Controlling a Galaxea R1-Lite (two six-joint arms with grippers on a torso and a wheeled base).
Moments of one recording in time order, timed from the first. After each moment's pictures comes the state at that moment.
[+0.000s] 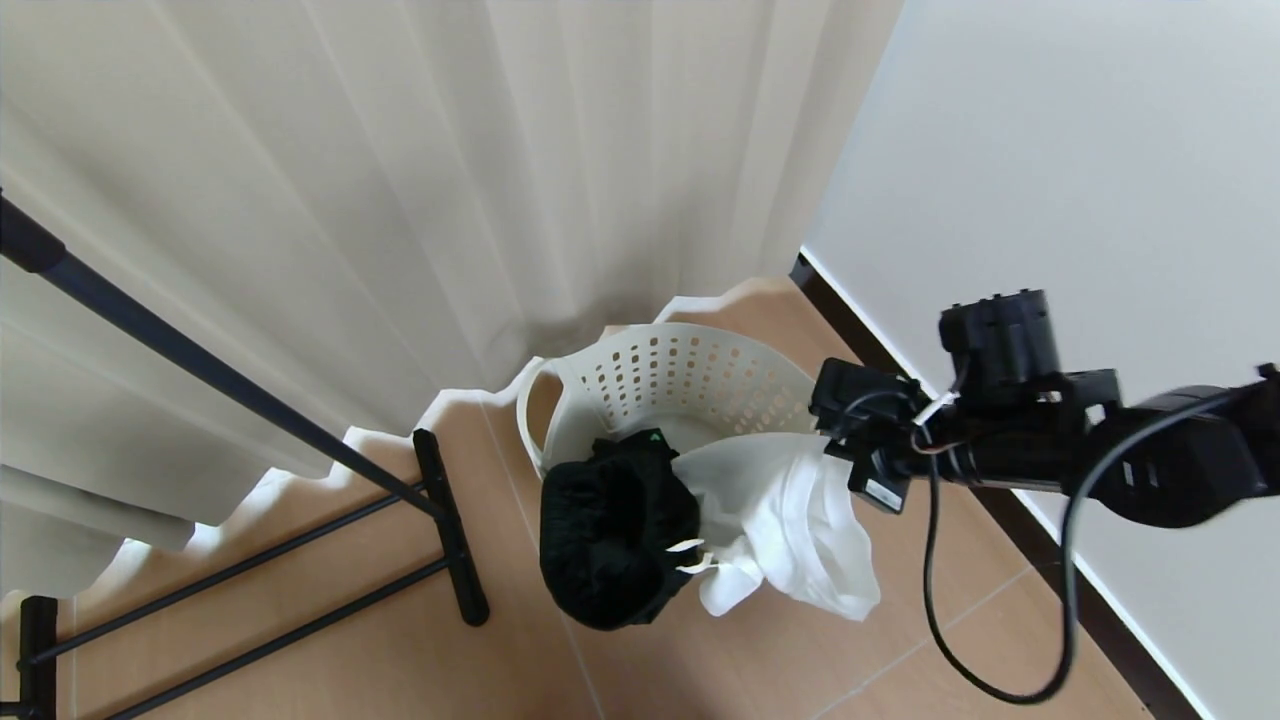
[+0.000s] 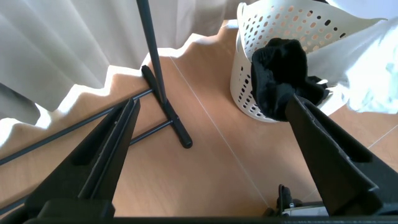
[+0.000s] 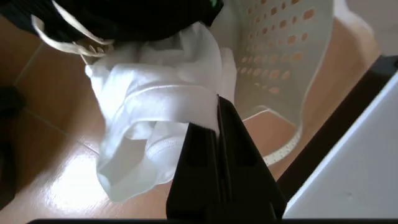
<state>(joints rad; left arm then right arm) -0.01 0.00 0.00 0.00 -0.08 0.00 0.39 1.81 -0.98 -0.23 0.12 -0.78</state>
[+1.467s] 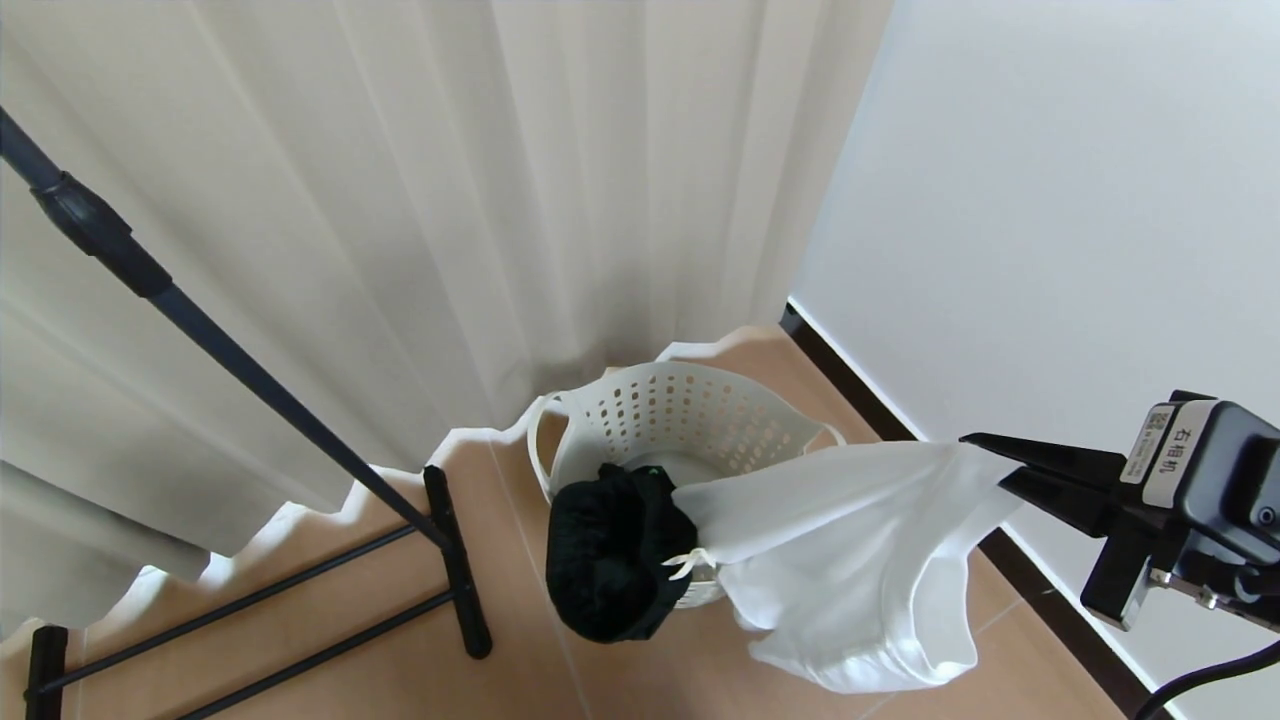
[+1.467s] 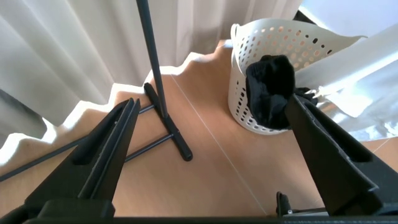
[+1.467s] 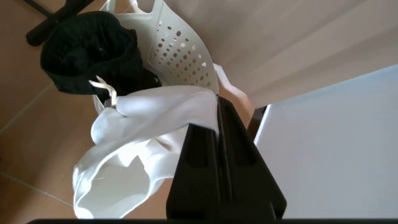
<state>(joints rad) -0.01 0.00 0.00 0.00 -0.08 0.00 0.58 1.19 -0.56 -0.39 -0.01 -0.76</state>
